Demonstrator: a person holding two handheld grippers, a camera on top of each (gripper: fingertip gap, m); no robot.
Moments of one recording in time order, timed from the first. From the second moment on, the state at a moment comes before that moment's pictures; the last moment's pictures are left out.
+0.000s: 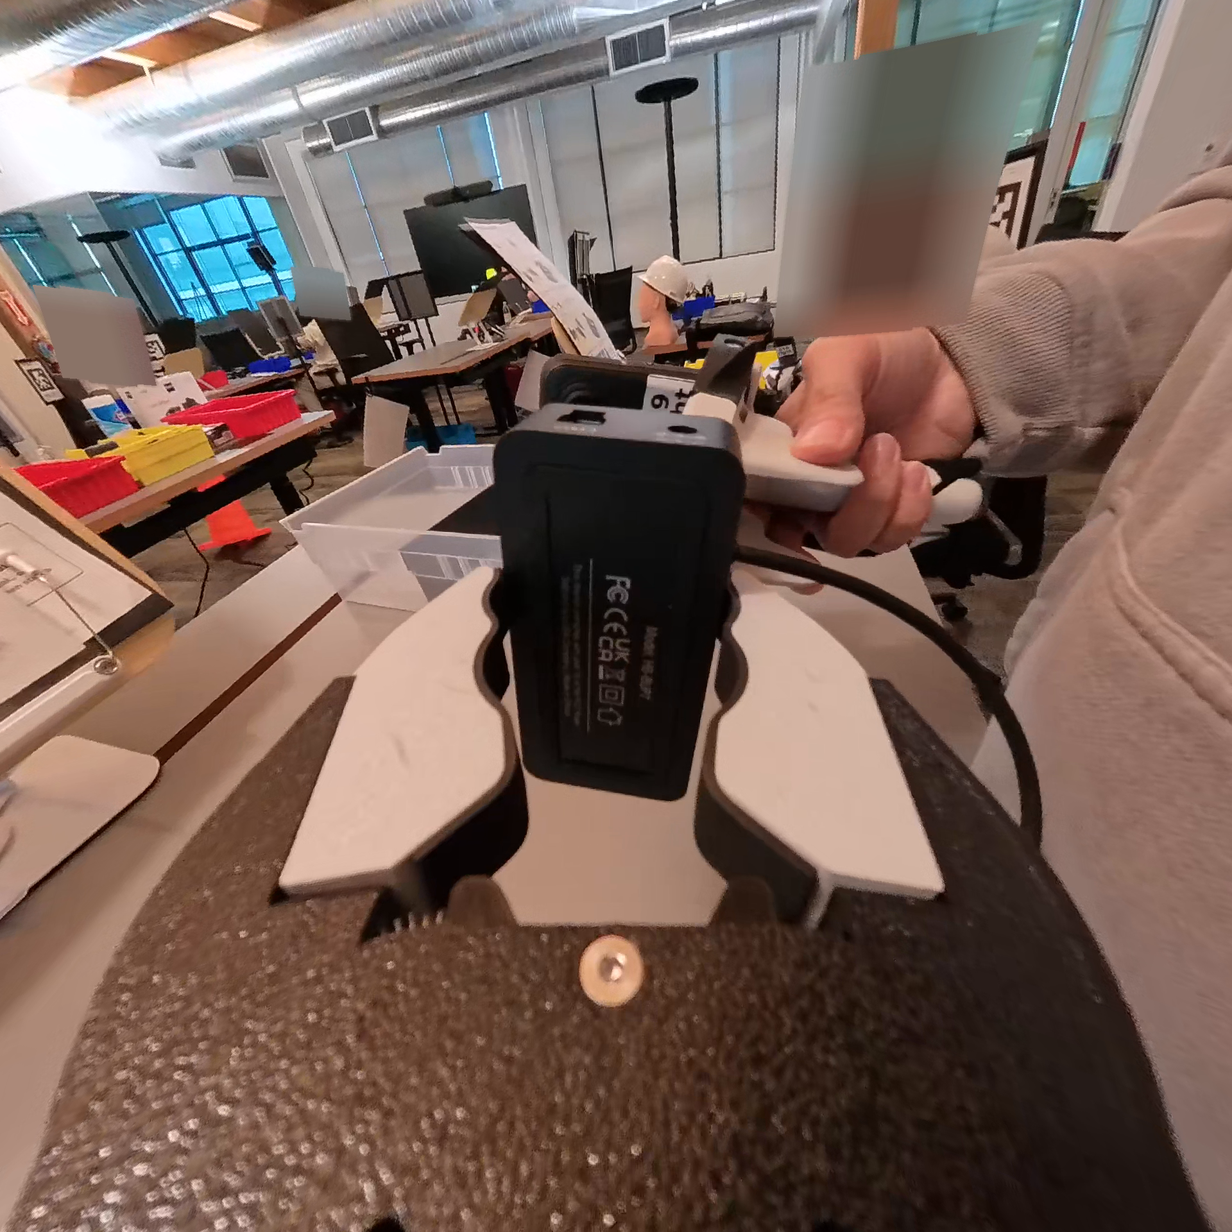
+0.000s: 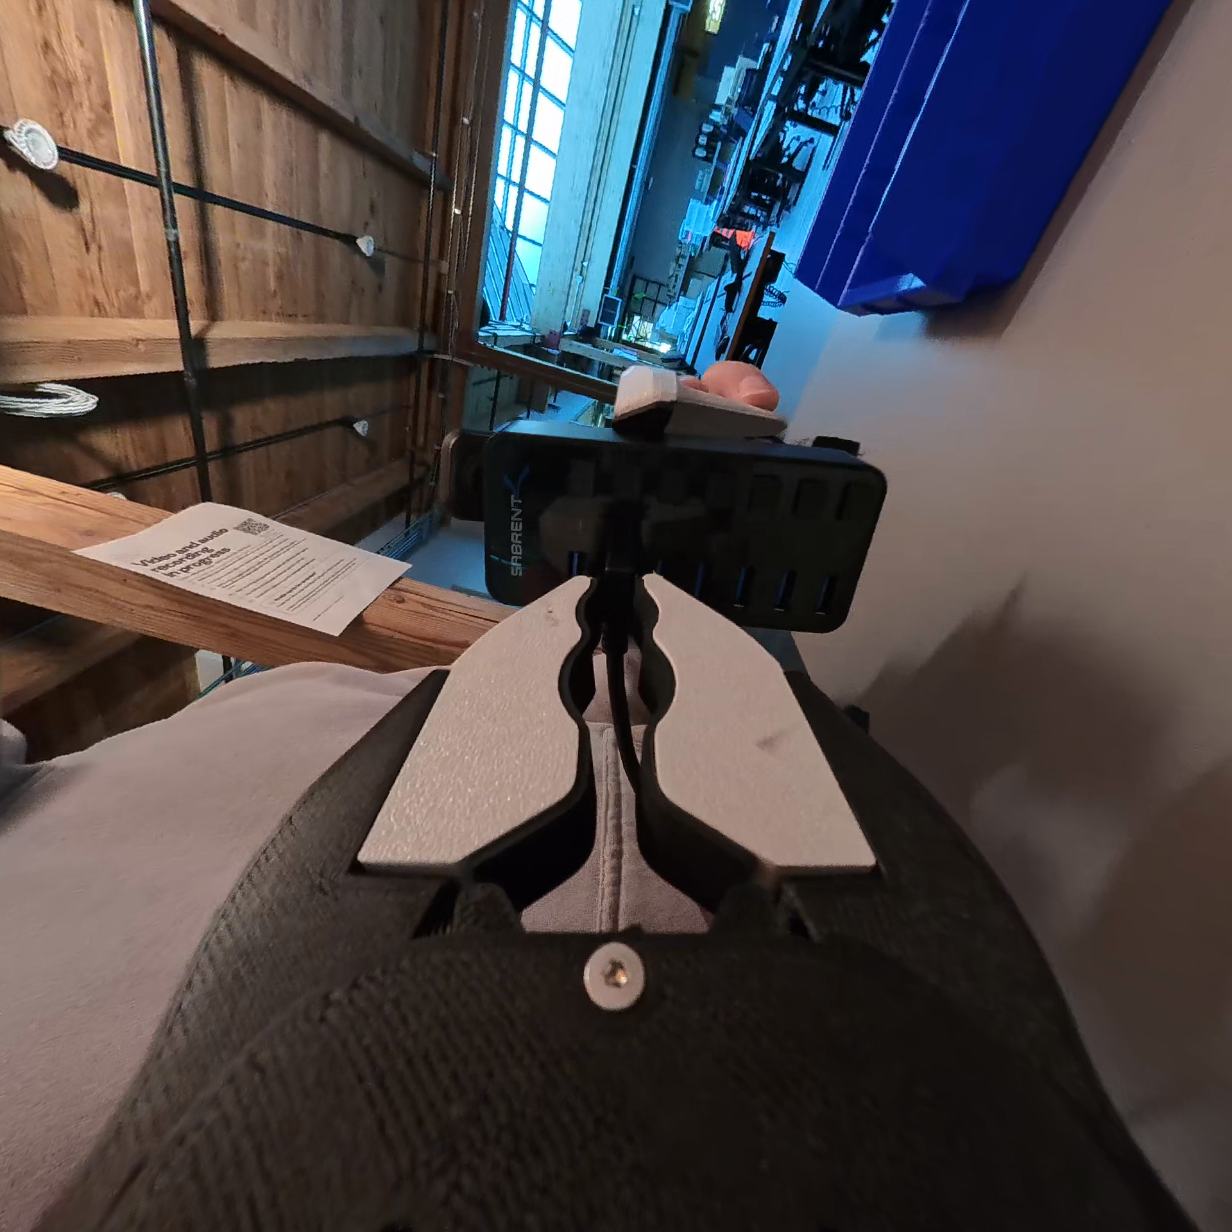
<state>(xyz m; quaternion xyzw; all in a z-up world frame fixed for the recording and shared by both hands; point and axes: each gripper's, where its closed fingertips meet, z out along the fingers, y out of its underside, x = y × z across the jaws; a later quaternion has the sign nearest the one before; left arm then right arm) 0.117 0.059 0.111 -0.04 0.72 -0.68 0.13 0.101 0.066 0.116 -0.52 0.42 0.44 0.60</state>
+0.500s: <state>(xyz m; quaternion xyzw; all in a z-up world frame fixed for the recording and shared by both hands) 0.119 0.060 0.105 -0.04 0.73 -0.67 0.12 0.104 0.067 0.114 -0.49 0.43 0.45 0.61</state>
